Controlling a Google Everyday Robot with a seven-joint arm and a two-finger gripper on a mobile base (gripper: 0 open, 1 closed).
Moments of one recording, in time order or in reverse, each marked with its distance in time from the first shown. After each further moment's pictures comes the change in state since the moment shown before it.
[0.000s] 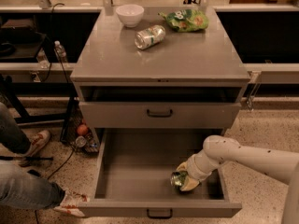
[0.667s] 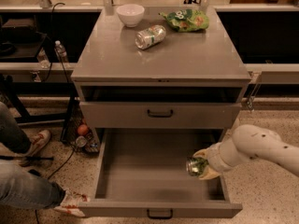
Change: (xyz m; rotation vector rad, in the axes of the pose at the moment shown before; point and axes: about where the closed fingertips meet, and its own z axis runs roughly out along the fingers) arm -0.012 0.011 -0.140 0.172 0.049 -0.034
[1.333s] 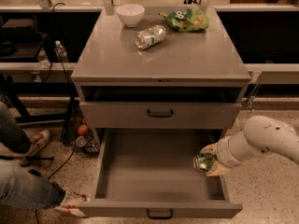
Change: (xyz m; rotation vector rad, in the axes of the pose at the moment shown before) arm 0.006 -0.004 -0.044 0.000 0.025 0.003
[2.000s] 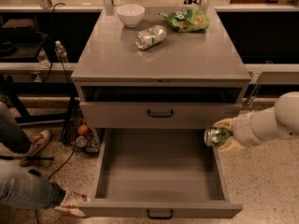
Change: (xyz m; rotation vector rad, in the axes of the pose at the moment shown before) arm -0.011 -0.053 -0.103 0.197 -0.026 0.045
